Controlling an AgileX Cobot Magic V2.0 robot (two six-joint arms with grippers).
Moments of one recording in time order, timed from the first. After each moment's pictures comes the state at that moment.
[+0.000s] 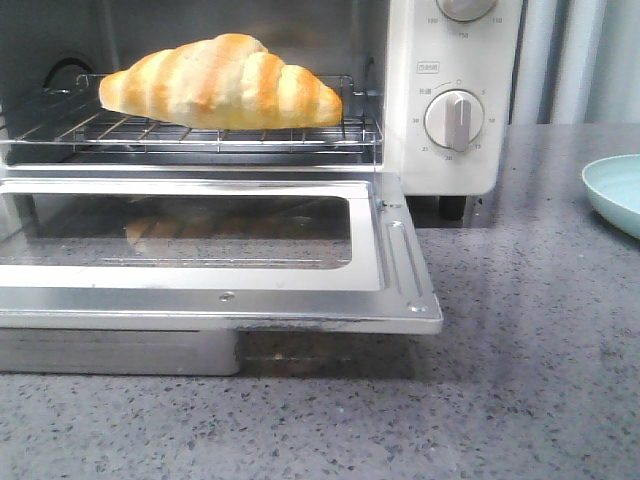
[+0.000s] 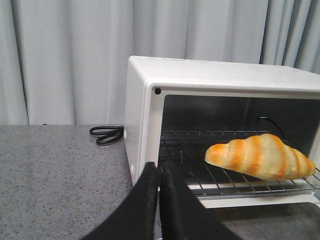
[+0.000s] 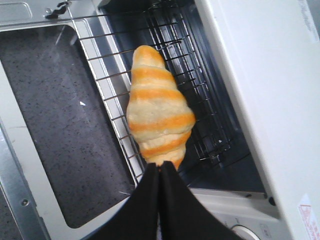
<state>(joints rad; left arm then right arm) -0.25 0.00 -0.40 0.06 0.46 -0.06 1.28 1.50 -1.62 -0.74 1.24 0.11</state>
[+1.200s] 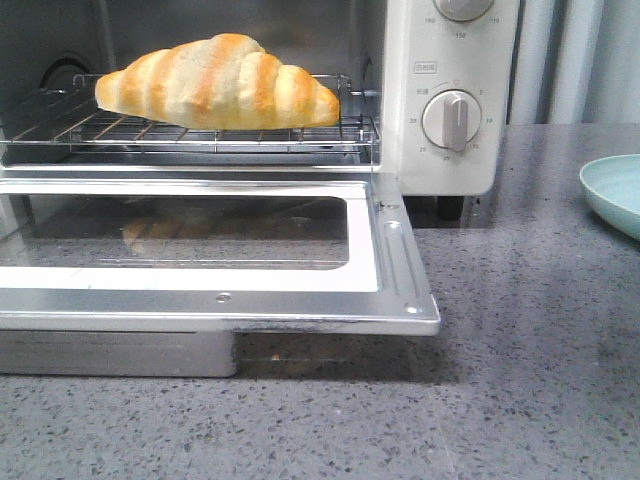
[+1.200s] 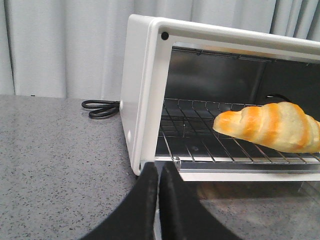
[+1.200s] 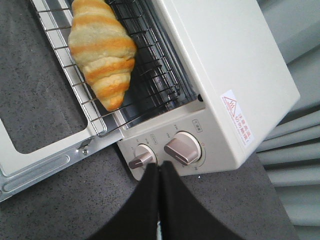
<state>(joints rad) -0.25 0.00 -0.15 0.02 0.23 -0.06 1.28 1.14 -1.33 -0.81 1.25 0.13</state>
